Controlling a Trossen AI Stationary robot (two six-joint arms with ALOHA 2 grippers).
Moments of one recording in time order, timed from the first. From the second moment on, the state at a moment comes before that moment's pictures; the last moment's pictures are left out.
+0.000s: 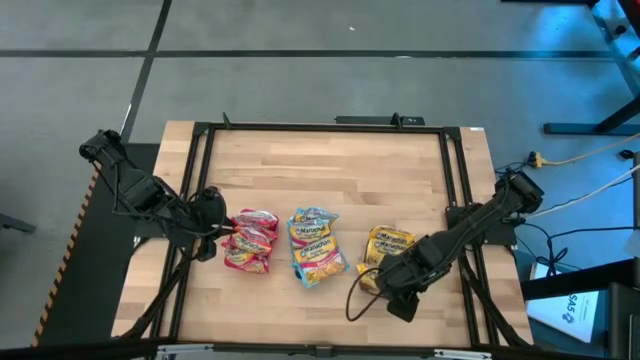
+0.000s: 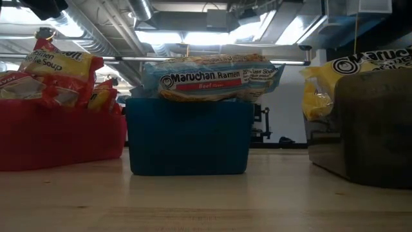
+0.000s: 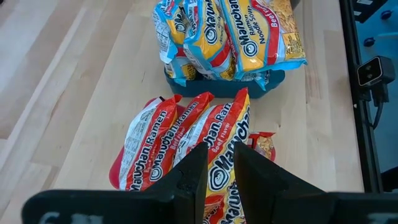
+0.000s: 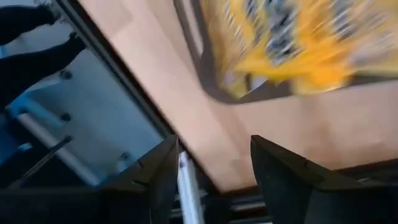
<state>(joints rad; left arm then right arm) -0.68 0.86 0.95 -1.01 -0.48 -0.75 0.60 1.66 1.43 -1.18 -0.31 1.16</state>
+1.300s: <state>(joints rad) -0.68 0.86 0.95 -1.00 -0.49 -0.76 0.58 1.67 1.55 -1.27 0.44 1.18</state>
